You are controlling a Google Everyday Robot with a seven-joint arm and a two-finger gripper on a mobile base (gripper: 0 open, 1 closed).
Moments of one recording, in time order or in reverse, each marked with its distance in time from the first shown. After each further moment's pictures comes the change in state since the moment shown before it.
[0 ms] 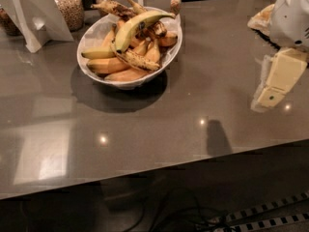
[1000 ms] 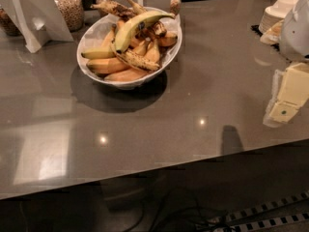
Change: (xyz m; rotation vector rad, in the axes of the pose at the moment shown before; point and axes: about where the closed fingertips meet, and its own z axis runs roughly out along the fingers) arm 0.028 0.021 0.002 -0.039 0.091 0.061
